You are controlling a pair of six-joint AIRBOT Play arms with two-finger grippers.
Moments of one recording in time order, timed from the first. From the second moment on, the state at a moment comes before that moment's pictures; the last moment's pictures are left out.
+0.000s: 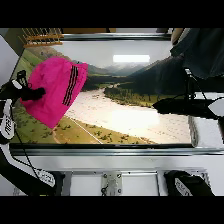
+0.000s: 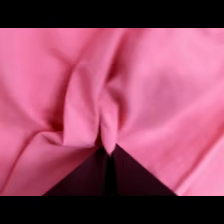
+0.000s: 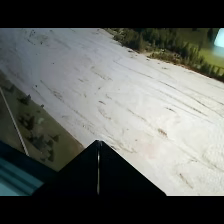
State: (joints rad) left arm 0.36 -1.84 1.52 1.39 -0.86 -1.41; right arm 0.01 -0.88 0.92 -0.92 1.09 1.23
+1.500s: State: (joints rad) left arm -0.28 -1.39 1.46 1.54 -1.20 -1.62; right arm 0.01 -0.88 0.92 -0.92 1.09 1.23
